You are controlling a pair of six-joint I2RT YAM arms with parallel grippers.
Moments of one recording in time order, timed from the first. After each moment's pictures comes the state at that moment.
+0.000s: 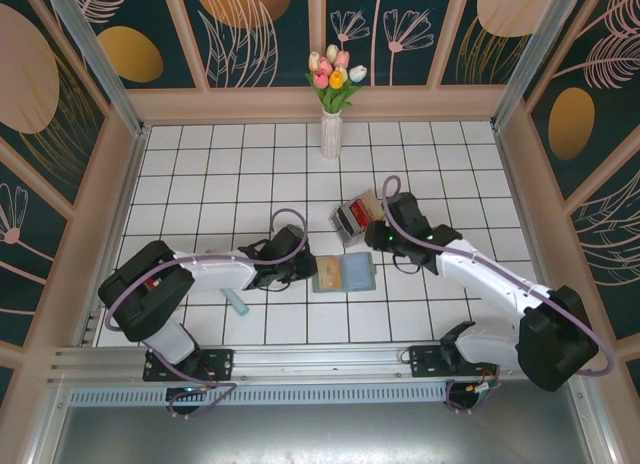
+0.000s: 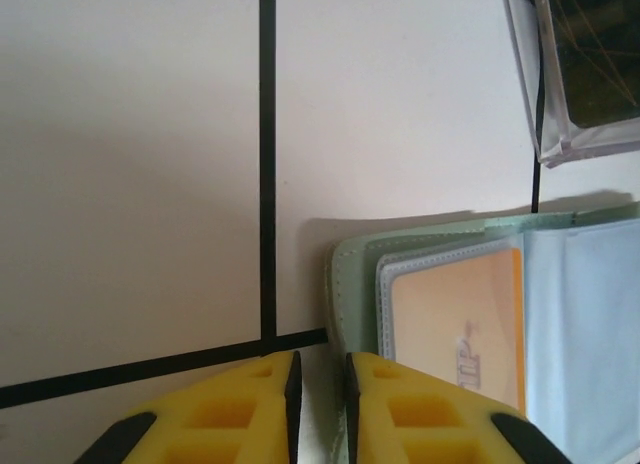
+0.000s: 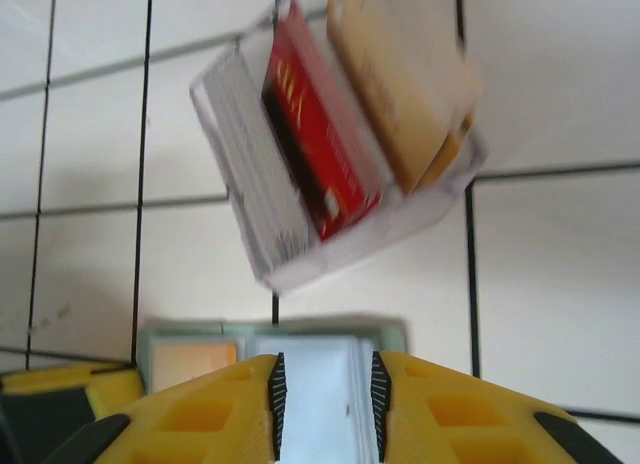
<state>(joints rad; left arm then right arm) -0.84 1.61 0.69 -0.03 0.04 -0.98 0.58 1.21 0.77 -0.42 0.02 0.62</state>
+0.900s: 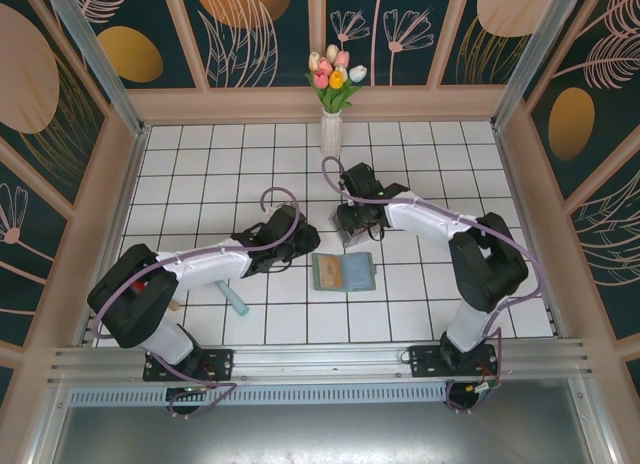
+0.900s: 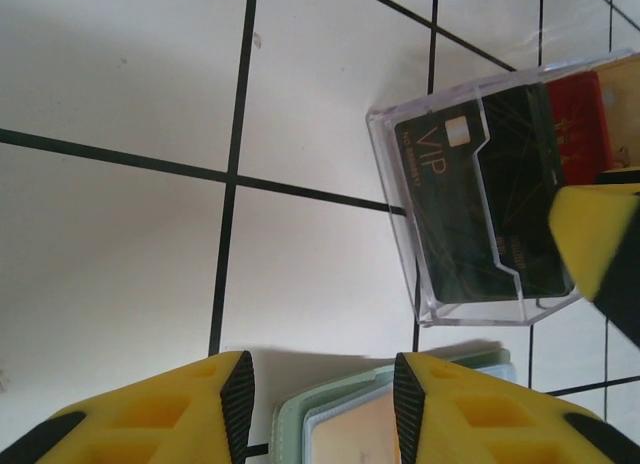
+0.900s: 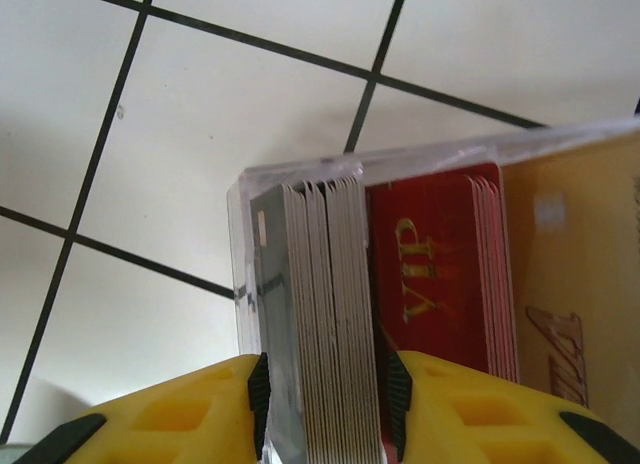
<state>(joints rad) -0.79 1.56 0.79 -0.05 -0.07 -1.04 0.64 1.74 1.18 -0.50 0.07 0.23</state>
